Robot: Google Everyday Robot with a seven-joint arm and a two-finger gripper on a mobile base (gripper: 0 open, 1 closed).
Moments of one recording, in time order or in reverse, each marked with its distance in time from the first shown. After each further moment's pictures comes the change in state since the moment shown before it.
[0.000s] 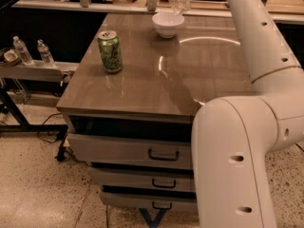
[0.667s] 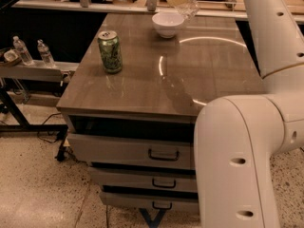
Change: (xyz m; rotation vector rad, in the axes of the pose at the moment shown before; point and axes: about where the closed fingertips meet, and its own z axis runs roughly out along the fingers) arm 0.016 0.022 -0.047 -0.117 0.144 -0.165
